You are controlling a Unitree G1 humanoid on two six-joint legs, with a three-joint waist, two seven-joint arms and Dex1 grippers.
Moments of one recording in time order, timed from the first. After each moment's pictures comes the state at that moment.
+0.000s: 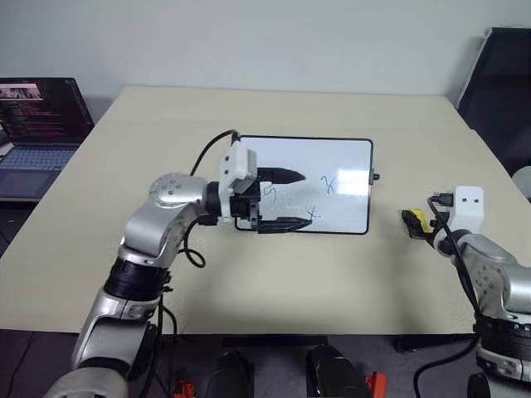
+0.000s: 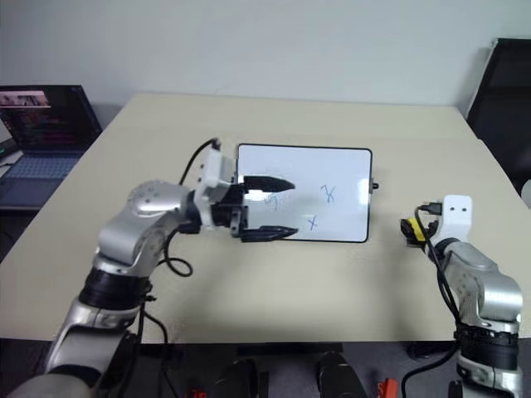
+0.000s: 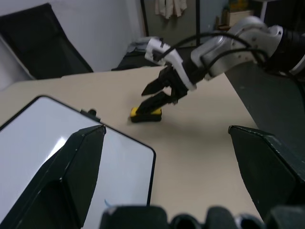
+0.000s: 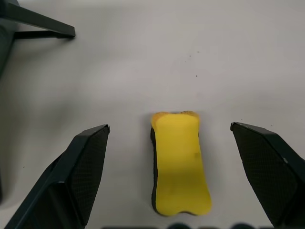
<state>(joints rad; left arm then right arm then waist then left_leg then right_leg) -0.69 0.52 -0.15 -0.07 -0.46 0.36 -1.17 -0.31 -0.47 -0.31 -0.13 0.36 0.88 0.15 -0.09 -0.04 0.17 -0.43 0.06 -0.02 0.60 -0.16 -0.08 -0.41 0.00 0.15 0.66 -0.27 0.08</state>
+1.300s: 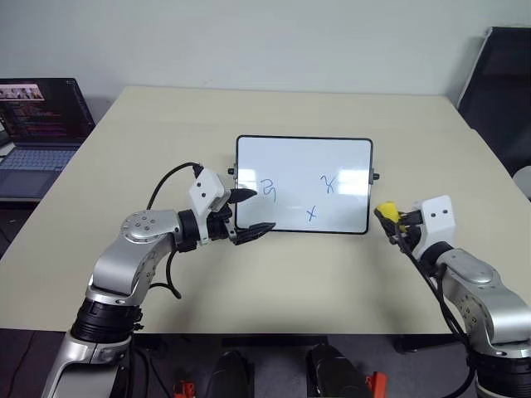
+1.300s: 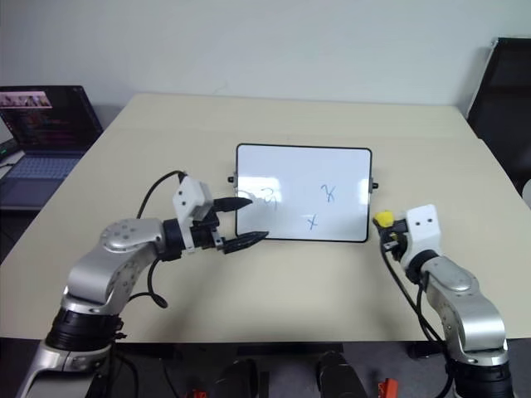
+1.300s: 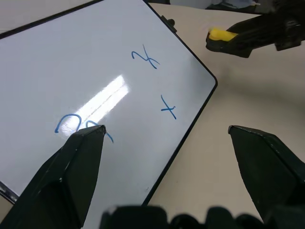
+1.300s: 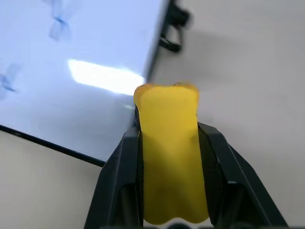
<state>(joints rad) -0.41 0.62 -0.04 -0.19 -0.41 0.49 -0.87 -0.16 -0.47 -0.07 -0.51 0.30 0.79 0.29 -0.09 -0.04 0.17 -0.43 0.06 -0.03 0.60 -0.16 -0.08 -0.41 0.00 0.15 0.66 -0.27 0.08</state>
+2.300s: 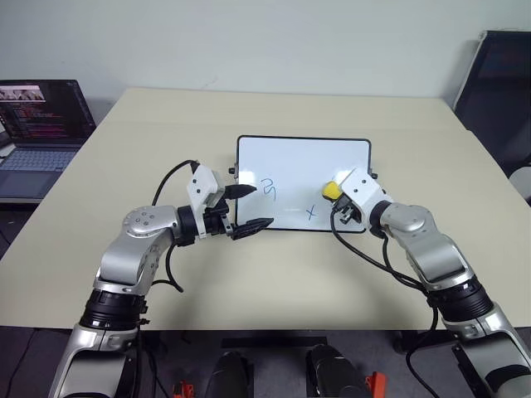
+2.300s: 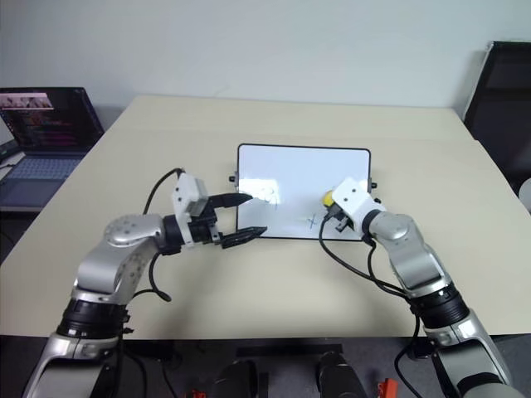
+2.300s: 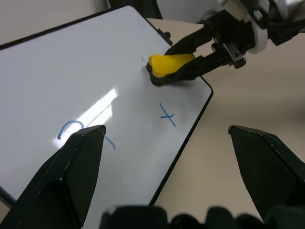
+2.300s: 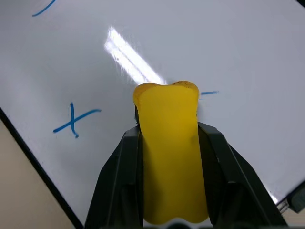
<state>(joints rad) -0.47 0.59 -0.04 -0.04 -0.41 0.36 -1.00 -0.56 -0.50 0.28 -0.10 -0.06 0.62 0.46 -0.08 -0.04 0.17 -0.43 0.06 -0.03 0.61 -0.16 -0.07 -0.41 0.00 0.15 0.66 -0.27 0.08</state>
